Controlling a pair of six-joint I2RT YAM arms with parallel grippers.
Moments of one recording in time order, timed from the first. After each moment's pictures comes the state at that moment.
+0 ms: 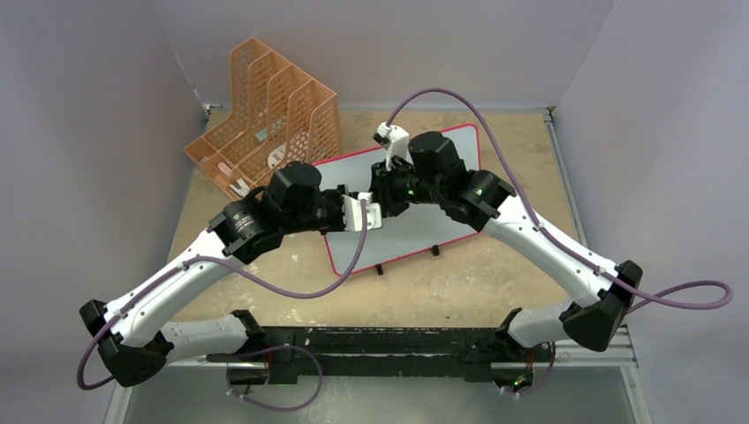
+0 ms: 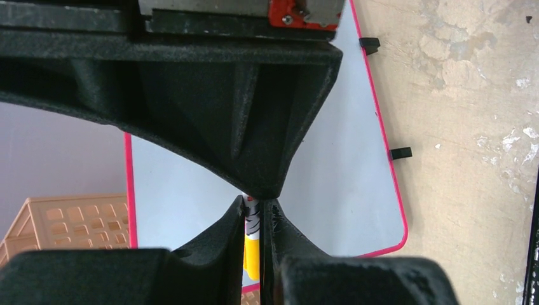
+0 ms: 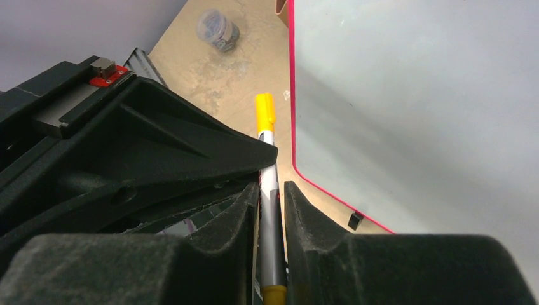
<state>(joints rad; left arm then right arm) -0.85 1.10 1.25 -0.67 0.16 0.74 0.83 1.38 1.46 -0.61 -0.28 0.38</state>
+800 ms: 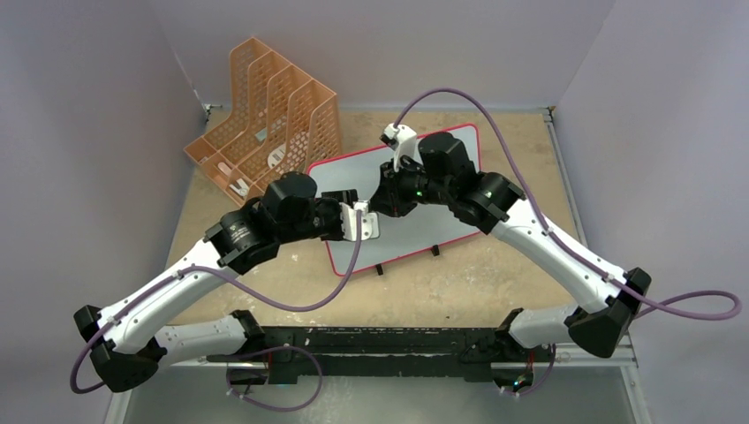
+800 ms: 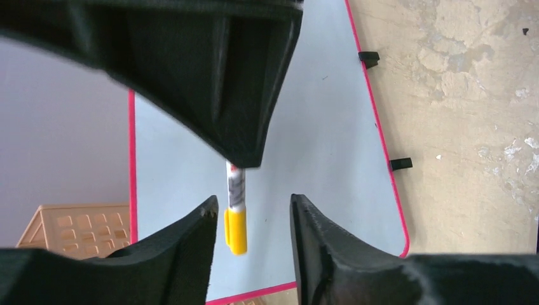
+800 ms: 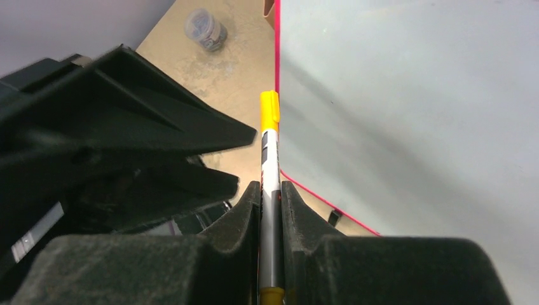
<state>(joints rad) -0.88 1.05 1.19 -0.60 0.14 0.74 0.81 1.35 1.44 -0.61 -0.28 0.32</state>
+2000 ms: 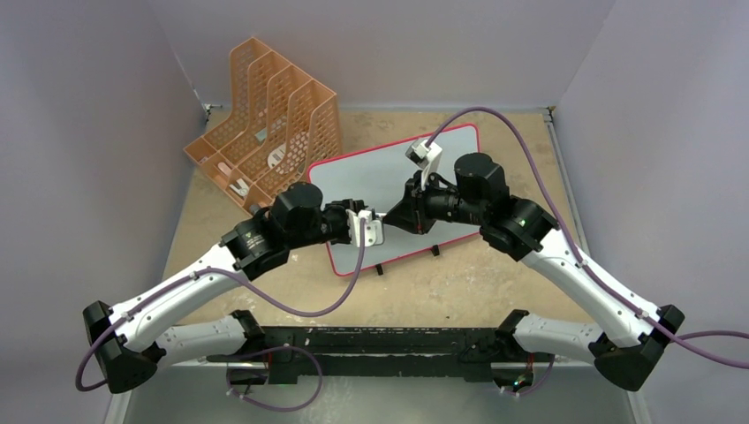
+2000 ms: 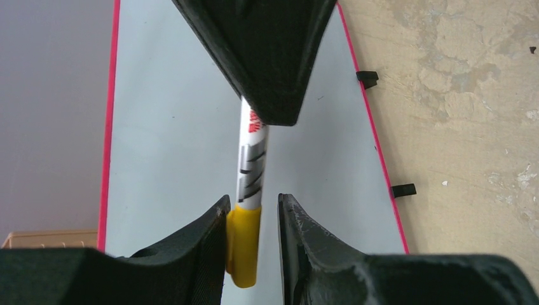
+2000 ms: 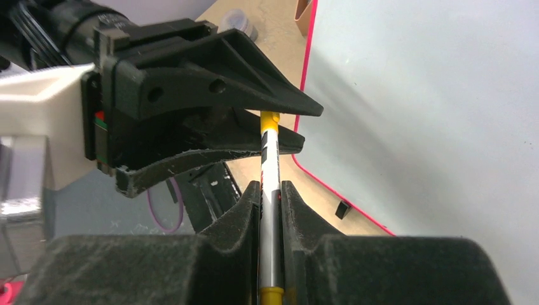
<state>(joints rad) -0.88 1.04 1.03 -0.38 0.19 0.73 0.77 1.10 1.22 -0.52 -0.40 0.26</state>
